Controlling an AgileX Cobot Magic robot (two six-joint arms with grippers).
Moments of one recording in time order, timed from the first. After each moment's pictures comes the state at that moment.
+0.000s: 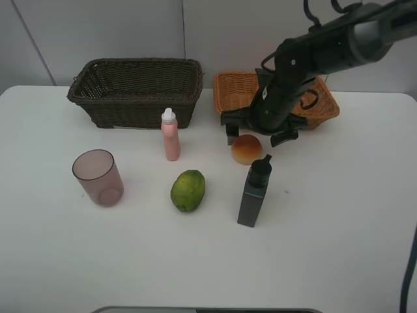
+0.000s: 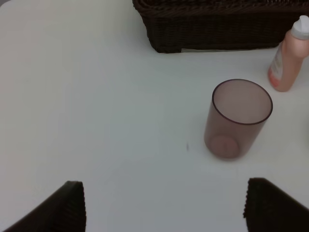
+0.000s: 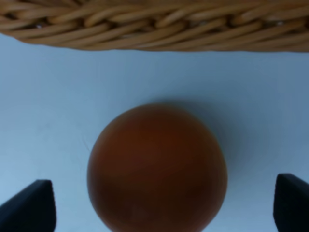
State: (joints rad) left arm -0.09 -0.01 -0.50 0.03 1.06 -0.03; right arm 0.48 2.01 -1.24 -0.14 0.57 0.50
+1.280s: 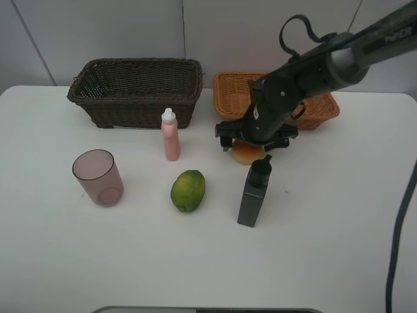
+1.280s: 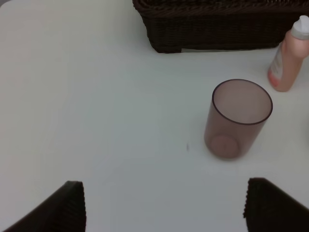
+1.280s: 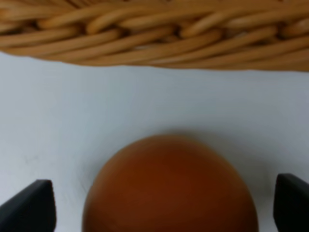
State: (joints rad) left arm -0.09 -0.01 -0.50 0.03 1.06 -0.03; right arm 0.52 2.08 -1.21 -0.34 0.41 0.69
